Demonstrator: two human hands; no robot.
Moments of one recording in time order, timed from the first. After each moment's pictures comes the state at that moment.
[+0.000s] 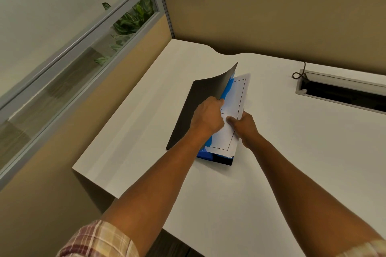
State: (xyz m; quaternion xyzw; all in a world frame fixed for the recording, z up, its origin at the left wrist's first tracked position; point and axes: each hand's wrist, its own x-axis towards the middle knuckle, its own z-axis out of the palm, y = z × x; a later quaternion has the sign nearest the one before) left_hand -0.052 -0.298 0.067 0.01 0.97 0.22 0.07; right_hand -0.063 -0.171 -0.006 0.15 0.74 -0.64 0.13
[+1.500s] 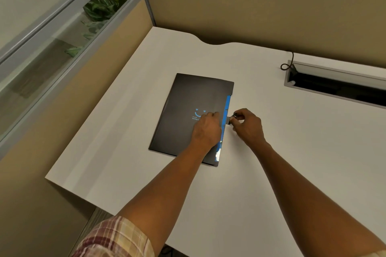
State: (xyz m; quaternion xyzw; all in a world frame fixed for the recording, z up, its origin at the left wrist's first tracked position) left_hand -0.059 -0.273 -0.028 0.06 0.98 0.14 0.11; right_hand -0.067 -0.127 -0.050 0.10 0.89 -0.45 0.04
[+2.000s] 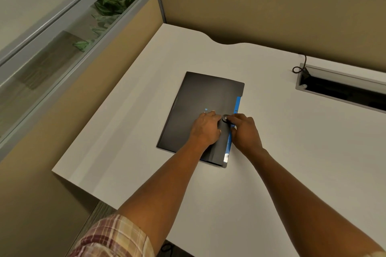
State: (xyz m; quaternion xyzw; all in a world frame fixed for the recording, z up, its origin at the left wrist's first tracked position) left_hand -0.067 -0.313 -0.043 0.07 0.98 0.14 0.16; right_hand -0.055 -0.160 -0.064 -0.06 0.95 -0.29 0.04
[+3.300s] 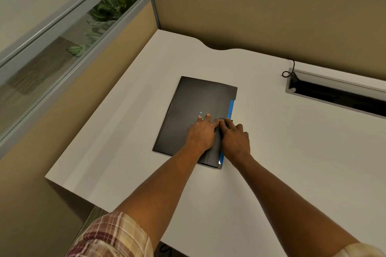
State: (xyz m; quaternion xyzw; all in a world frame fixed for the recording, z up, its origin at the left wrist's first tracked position) left_hand -0.059 -0.309 -0.034 0.10 0.97 0.07 0.19; right_hand -0.038 -0.181 -0.061 -0.04 0.99 -0.10 0.09
